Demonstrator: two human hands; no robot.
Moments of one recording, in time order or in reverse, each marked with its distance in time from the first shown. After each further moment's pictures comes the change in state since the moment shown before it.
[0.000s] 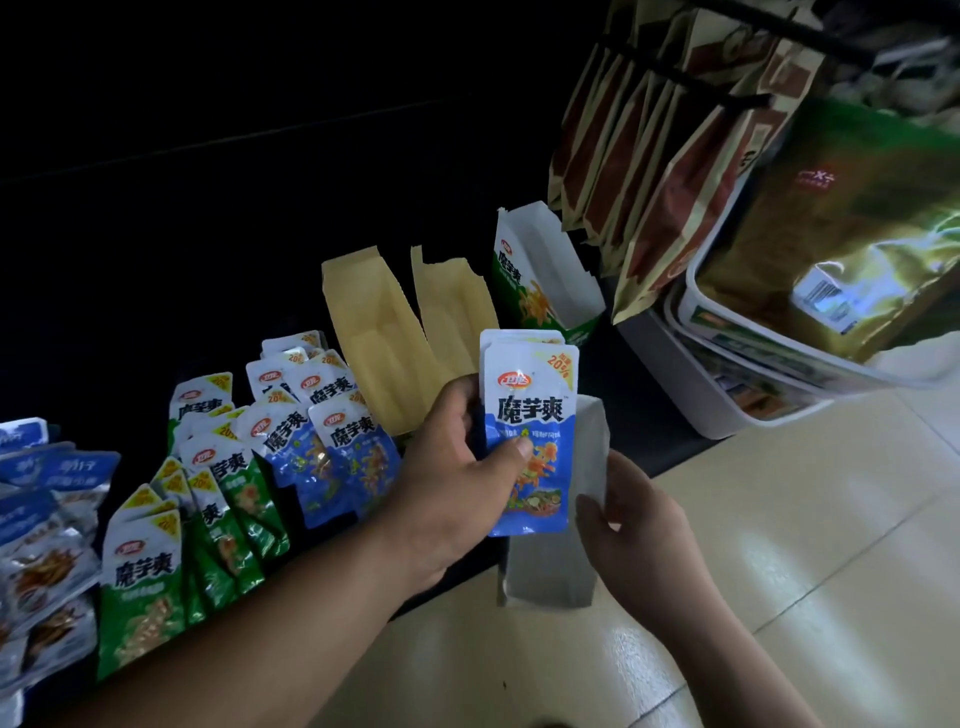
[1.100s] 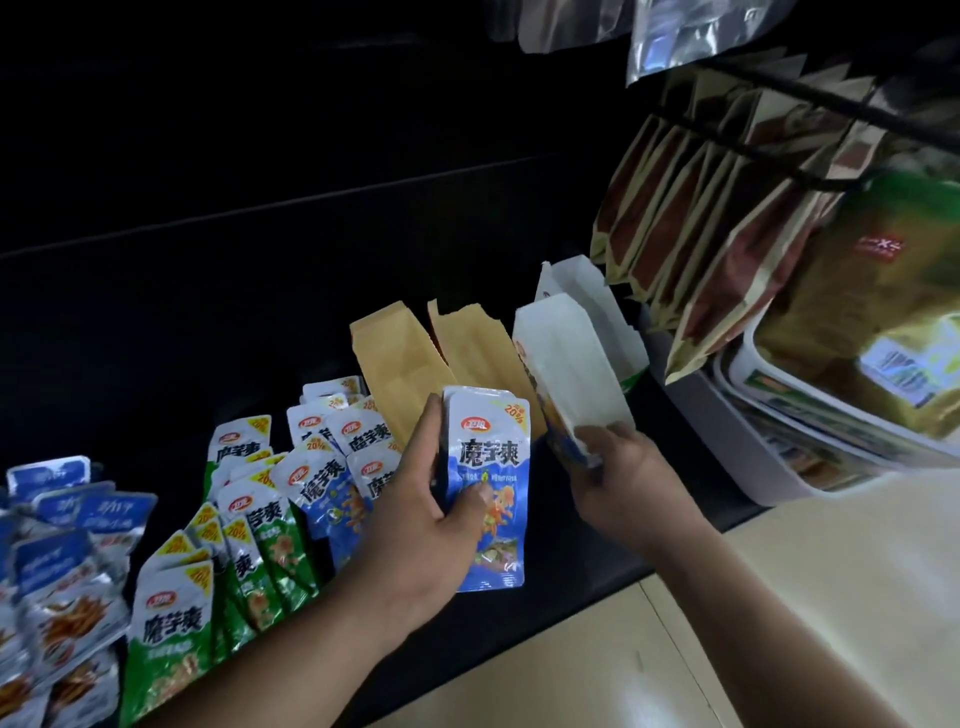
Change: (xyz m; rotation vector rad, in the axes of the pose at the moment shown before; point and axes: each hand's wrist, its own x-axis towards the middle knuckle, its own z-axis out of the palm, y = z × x) left_hand 0.005 -0.005 -0.064 0.226 0.113 0.050; right_hand 0.106 -0.028 0.025 -0.480 -0.037 -0.265
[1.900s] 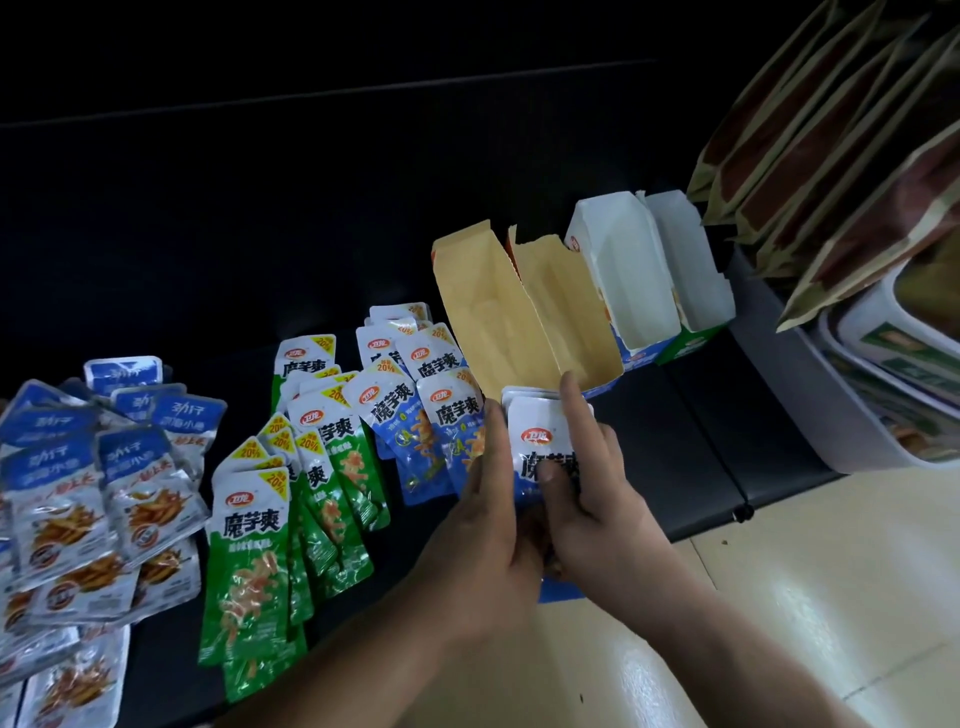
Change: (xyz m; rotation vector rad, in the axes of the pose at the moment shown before) left_hand -0.041 -0.061 -0.020 0.245 -0.228 0.125; right_hand -0.082 -0.111 0.041 0.670 -0.166 0.033
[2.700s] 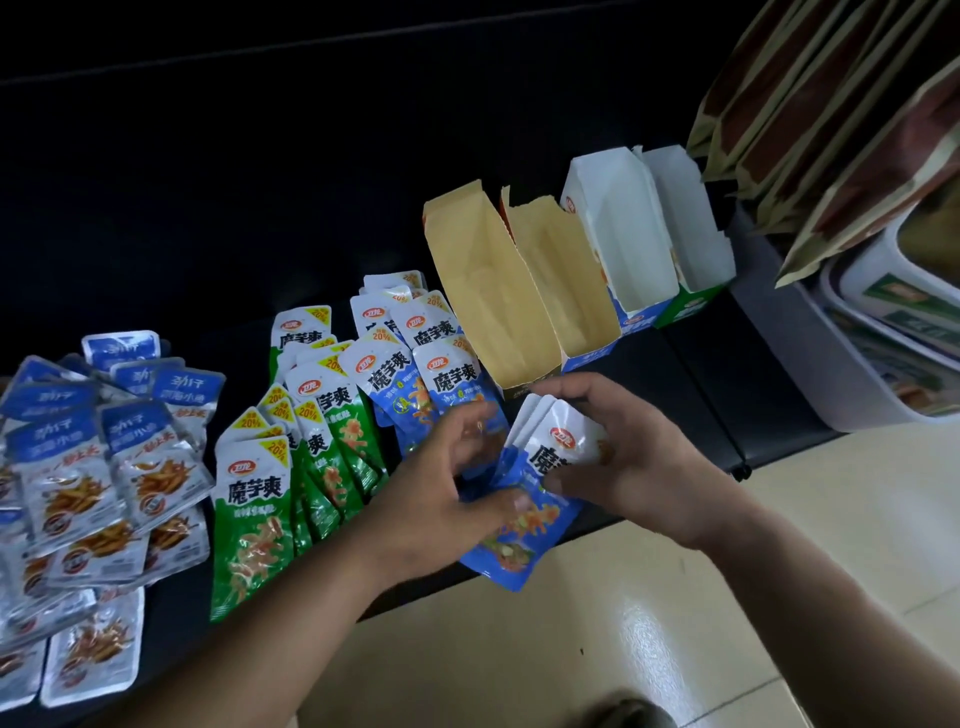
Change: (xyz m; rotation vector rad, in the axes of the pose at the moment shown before) left_hand 0.005 -0.038 -0.023 -0.186 -0.038 -0.109; right_hand 0.020 0.018 -0.049 0.069 -0.282 0.007
